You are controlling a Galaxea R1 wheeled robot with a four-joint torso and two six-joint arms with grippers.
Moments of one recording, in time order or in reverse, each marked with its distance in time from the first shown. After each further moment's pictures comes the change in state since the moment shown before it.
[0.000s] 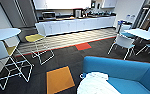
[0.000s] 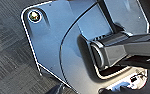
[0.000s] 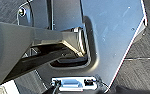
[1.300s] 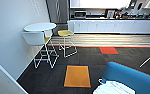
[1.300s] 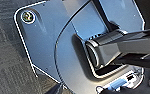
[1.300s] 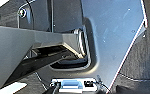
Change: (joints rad) left arm 0.008 0.030 -0.021 0.032 -0.003 0.002; right arm 0.008 0.000 -0.001 0.000 -0.003 -0.001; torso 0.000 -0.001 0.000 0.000
